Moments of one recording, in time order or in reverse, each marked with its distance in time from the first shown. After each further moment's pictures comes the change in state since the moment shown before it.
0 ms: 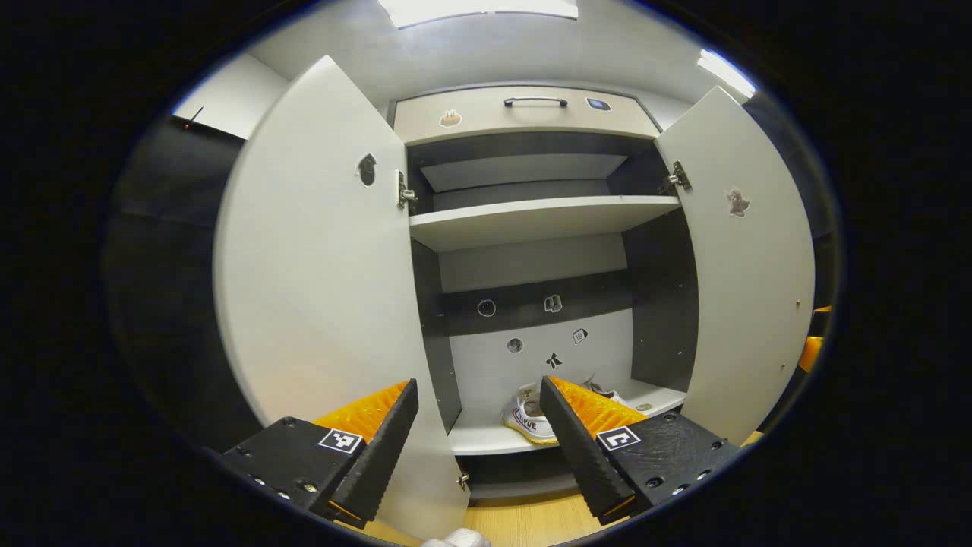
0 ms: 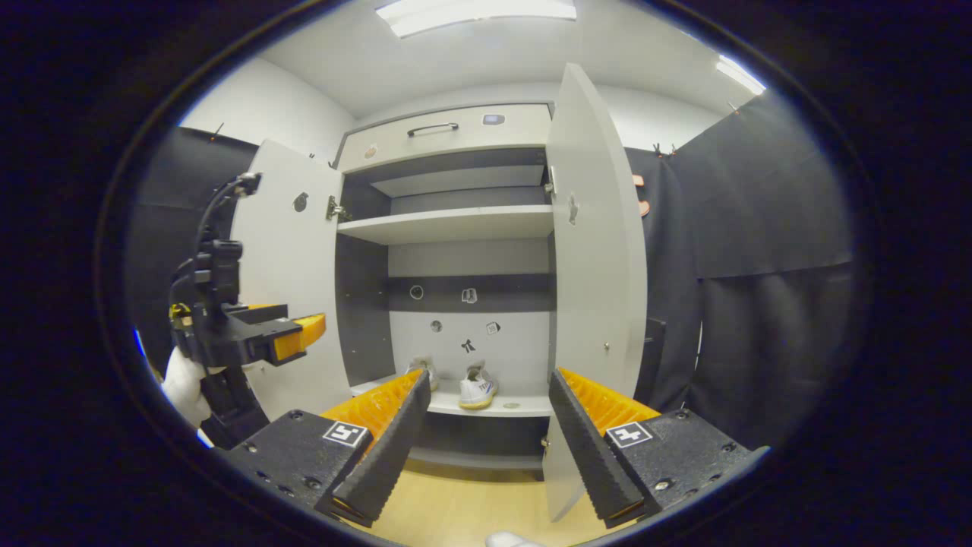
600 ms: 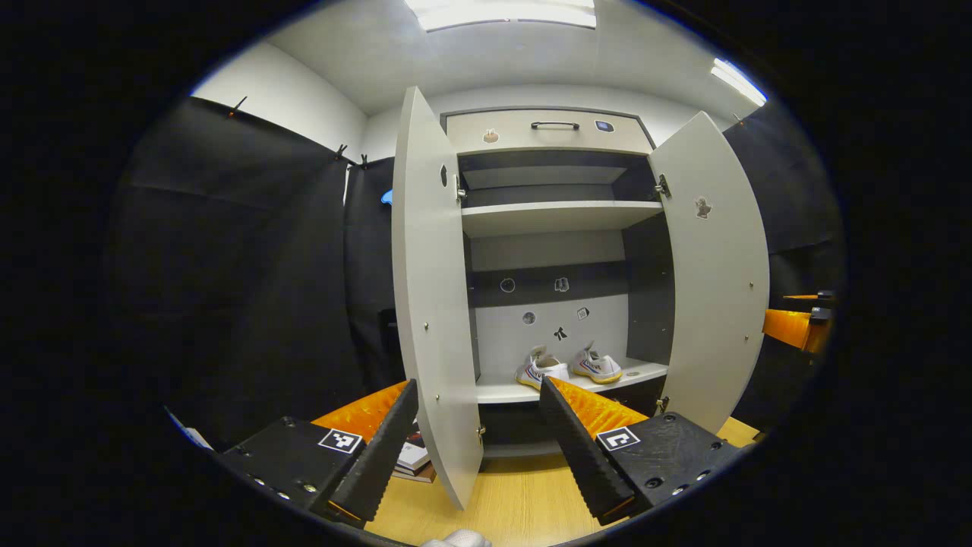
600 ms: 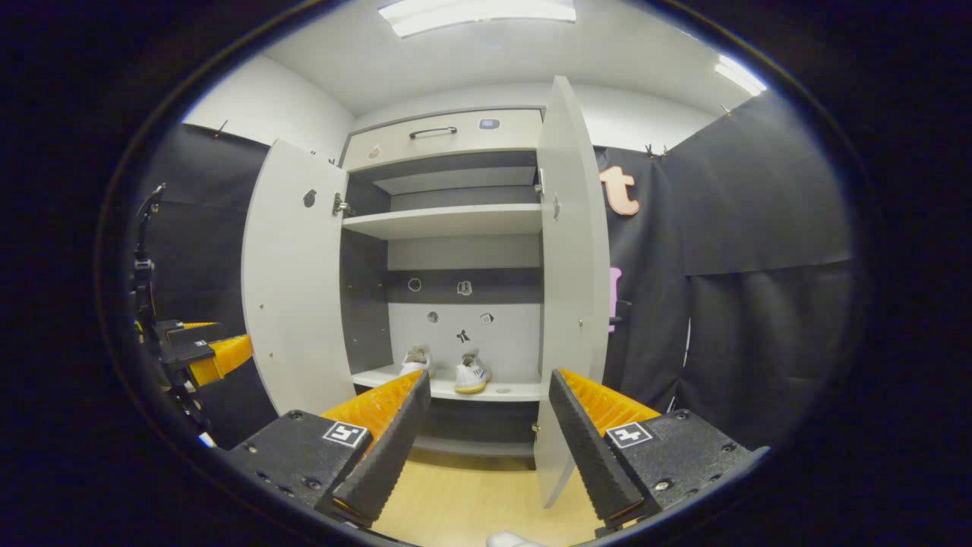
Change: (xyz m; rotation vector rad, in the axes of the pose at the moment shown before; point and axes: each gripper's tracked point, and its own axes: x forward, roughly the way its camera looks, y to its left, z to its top) left arm -0.121 0.019 -0.048 -0.041 0.050 0.042; right arm -0.043 -0.012 -0.026 -0.008 0.038 -0.022
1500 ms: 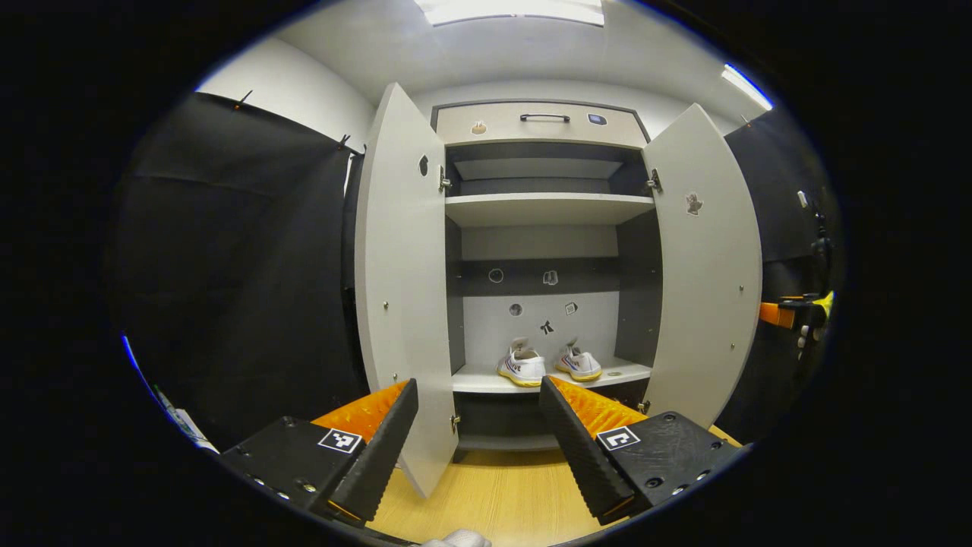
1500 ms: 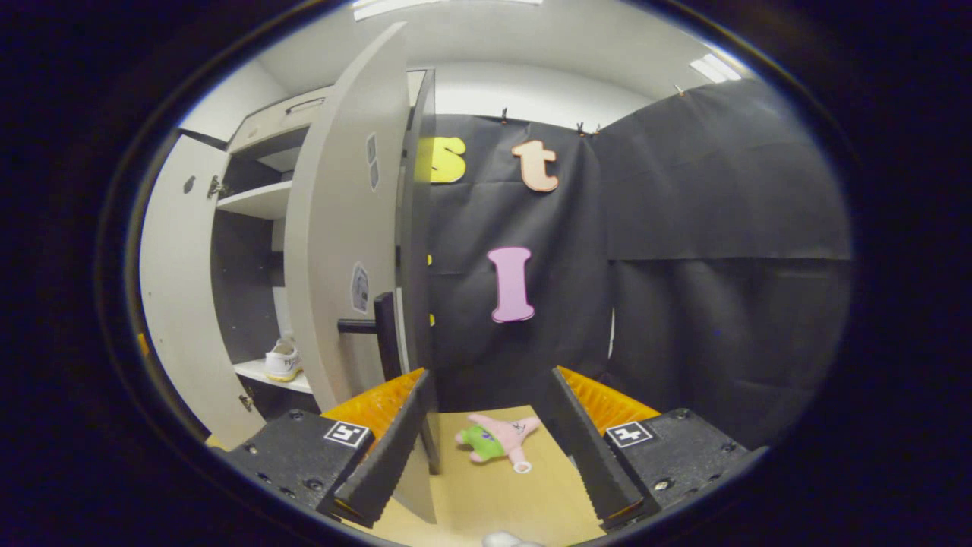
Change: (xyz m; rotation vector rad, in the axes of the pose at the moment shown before) left arm -0.005 -0.048 -0.002 -0.059 0.024 0.029; right arm 0.079 -0.187 -0.003 0.019 0.074 -0.209
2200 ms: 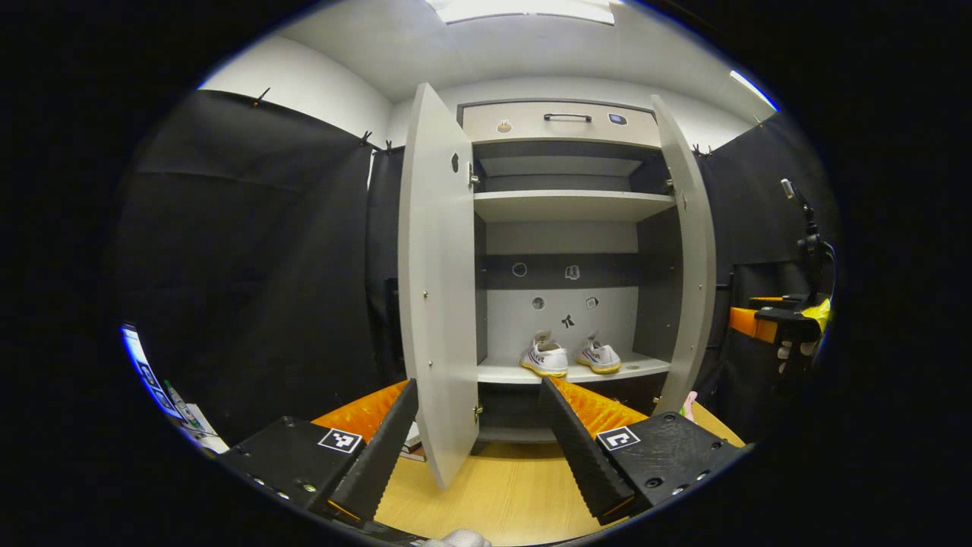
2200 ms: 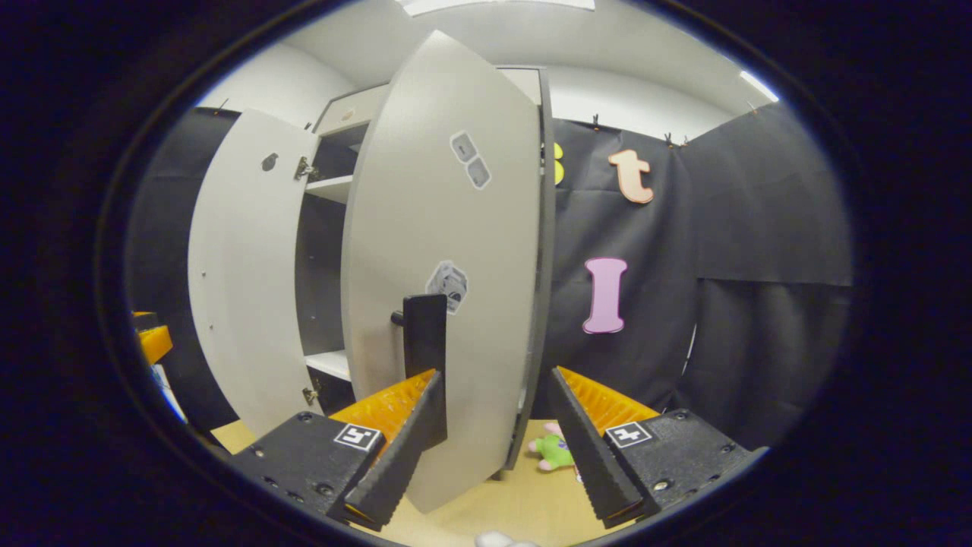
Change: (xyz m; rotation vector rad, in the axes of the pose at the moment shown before) left arm -0.022 0.044 -0.008 0.005 0.023 0.087; right arm 0.004 0.153 -0.003 -0.088 -0.008 0.281
